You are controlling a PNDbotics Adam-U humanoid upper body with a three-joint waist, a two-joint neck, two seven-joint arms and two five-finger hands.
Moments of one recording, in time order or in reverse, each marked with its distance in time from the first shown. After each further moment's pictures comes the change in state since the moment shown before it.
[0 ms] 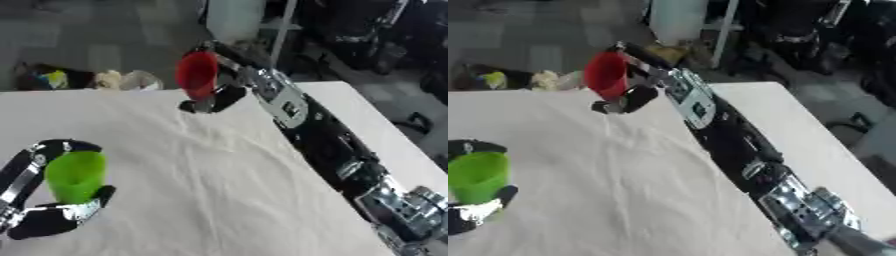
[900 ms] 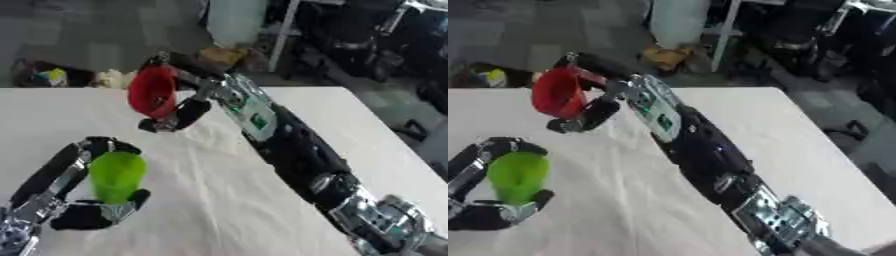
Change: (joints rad) left arm -0.047 -0.051 -0.040 0.071 -0.052 -0.060 -0.033; right arm -0.021 0.109 0.071 -0.163 0.142 -0.003 0.033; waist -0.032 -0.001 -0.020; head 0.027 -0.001
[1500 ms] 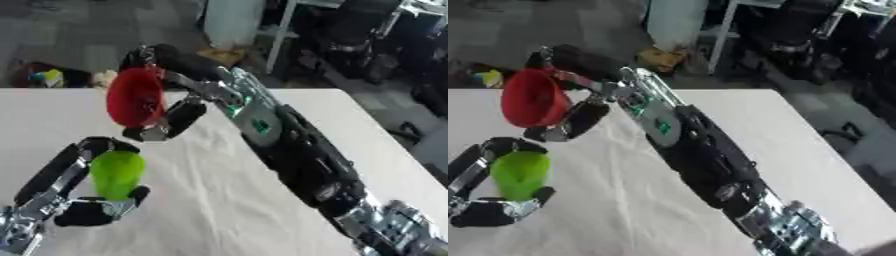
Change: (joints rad) left arm 0.000 0.000 0.016 0.012 0.019 0.008 0.021; right arm 0.026 -0.004 0.028 -0.143 0.111 -0.037 -0.026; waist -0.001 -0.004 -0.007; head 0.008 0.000
